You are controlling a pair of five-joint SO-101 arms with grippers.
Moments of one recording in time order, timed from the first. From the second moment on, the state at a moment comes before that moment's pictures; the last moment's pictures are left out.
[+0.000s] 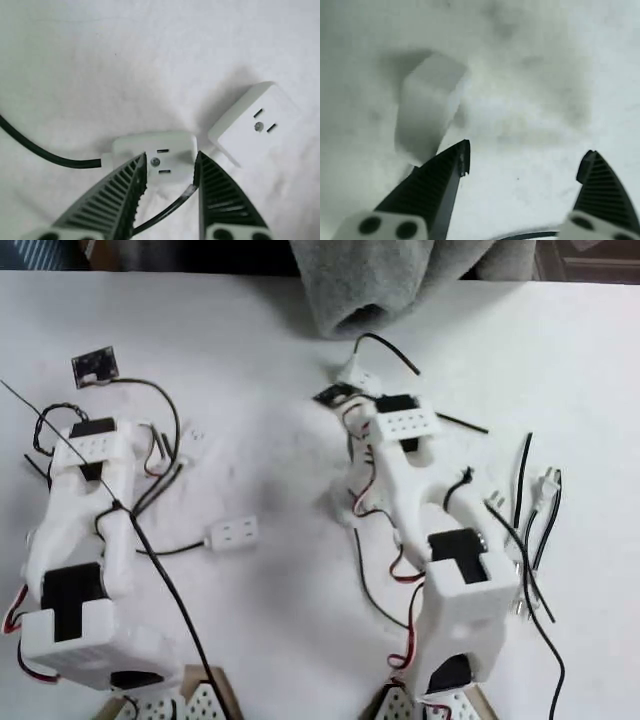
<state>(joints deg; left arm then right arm) -17.3 4.9 24.9 50.3 10.8 -13.9 20.3 4.3 76.9 28.3</state>
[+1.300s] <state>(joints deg) -17.3 4.9 24.9 50.3 10.8 -9.1 17.4 -3.3 82.8 26.7</state>
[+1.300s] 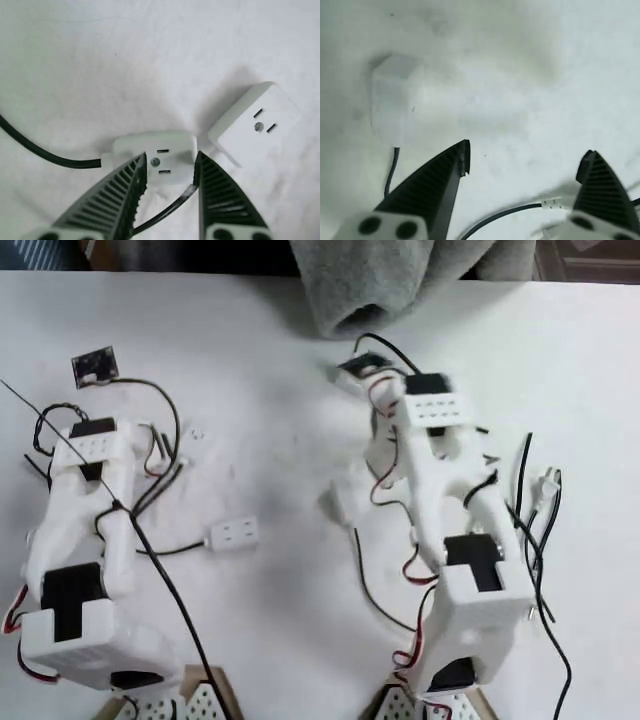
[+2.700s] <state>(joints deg) -17.3 4.9 24.9 50.3 10.8 -11.3 15.9 -9.5 90.1 11.6</state>
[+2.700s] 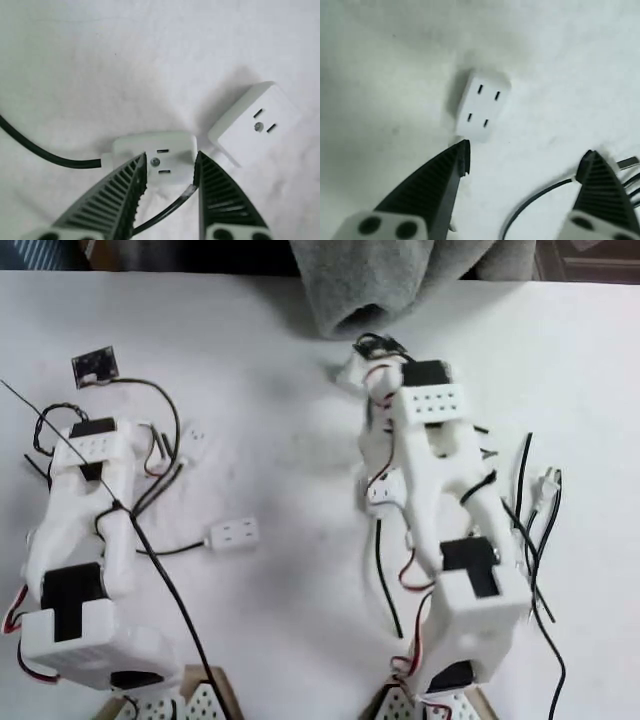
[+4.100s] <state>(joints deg) -17.3 4.9 24.9 50.3 10.8 -19.3 15.0 7.0 62.6 -35.4</state>
